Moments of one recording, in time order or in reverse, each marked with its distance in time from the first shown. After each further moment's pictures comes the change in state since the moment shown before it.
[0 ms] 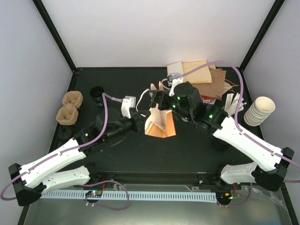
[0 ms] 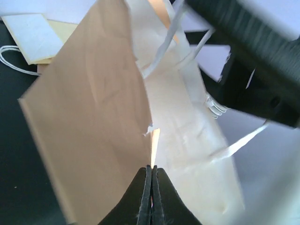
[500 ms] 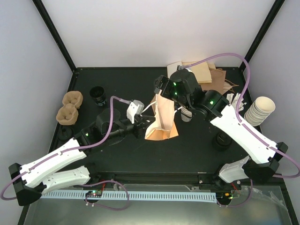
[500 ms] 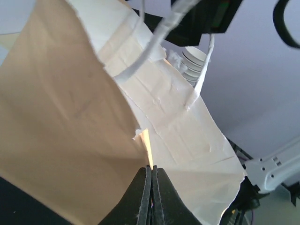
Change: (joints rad) left arm 0.000 0.003 0.000 0.010 0.172 0.269; right arm -0.059 0.146 0.318 -0.328 0.119 0.302
